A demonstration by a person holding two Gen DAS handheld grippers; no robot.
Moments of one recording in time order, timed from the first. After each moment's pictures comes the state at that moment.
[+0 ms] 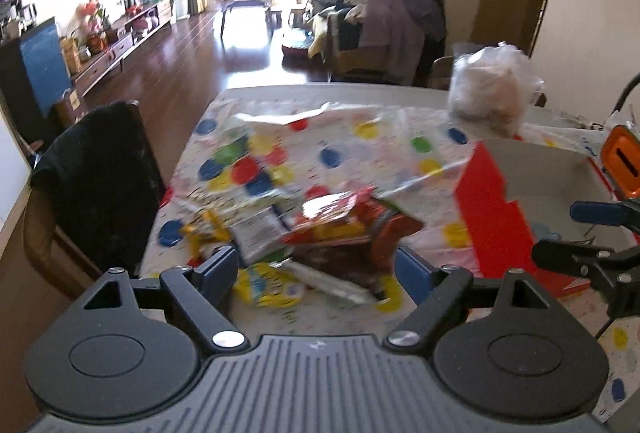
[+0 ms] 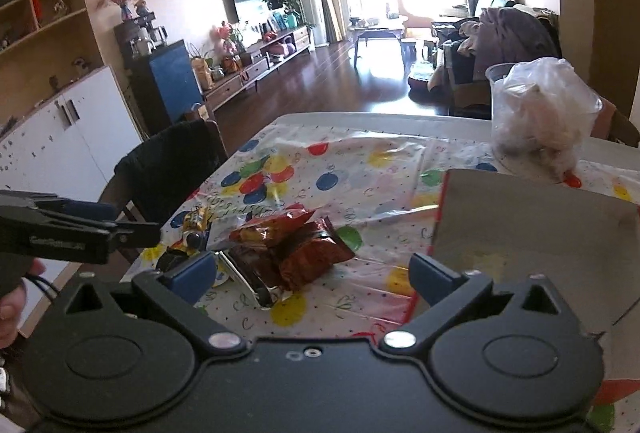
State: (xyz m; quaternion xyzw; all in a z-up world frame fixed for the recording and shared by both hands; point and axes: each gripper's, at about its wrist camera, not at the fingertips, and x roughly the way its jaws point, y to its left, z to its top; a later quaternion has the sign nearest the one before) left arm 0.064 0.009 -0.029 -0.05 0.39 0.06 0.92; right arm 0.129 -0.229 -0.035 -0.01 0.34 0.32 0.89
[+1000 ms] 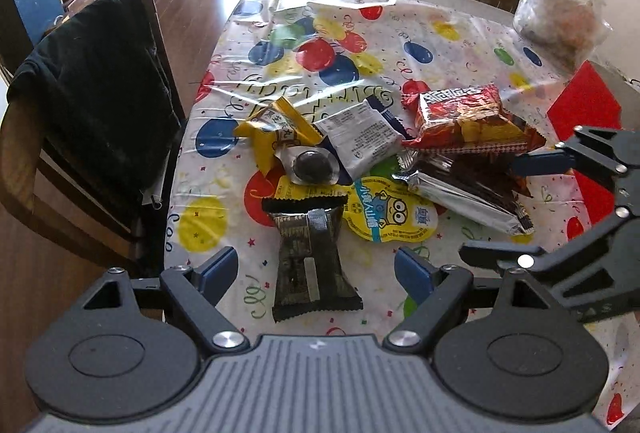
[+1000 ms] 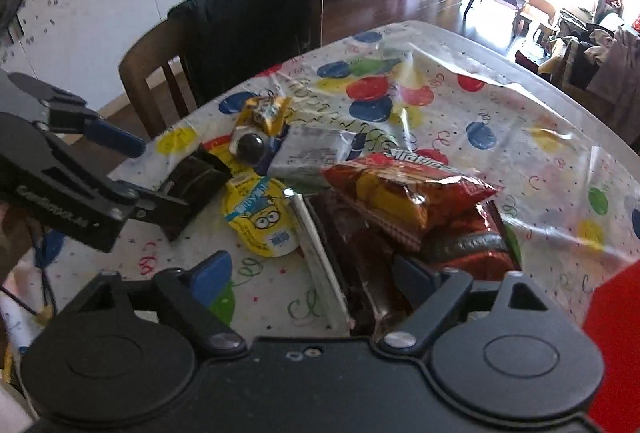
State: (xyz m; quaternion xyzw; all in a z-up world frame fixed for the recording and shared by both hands) left arm 0.092 0.112 -0.140 -0.08 0.50 0.05 0.86; right arm 0.163 -0.058 -0.134 -0.21 0.40 0.43 0.79
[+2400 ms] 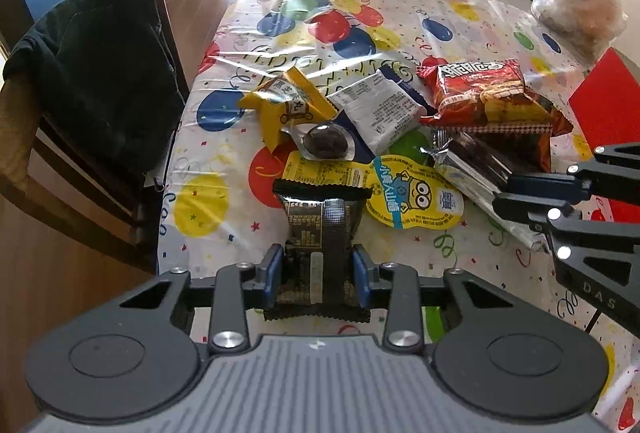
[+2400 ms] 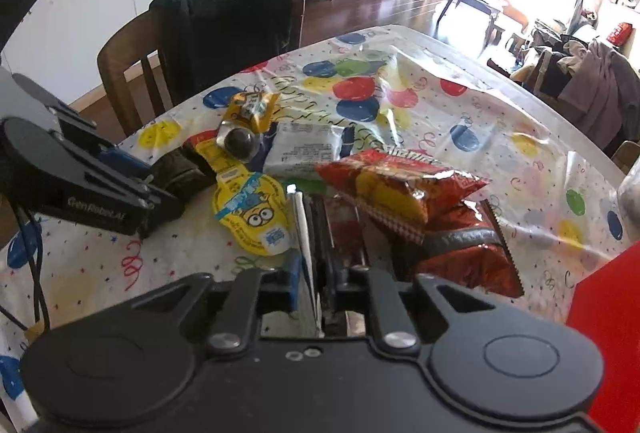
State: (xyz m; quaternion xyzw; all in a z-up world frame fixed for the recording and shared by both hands) left arm 0.095 0.115 -0.161 -0.08 0.52 0.07 0.85; right arm 0.142 -0.049 -0.140 -0.23 0.37 0.38 0.81
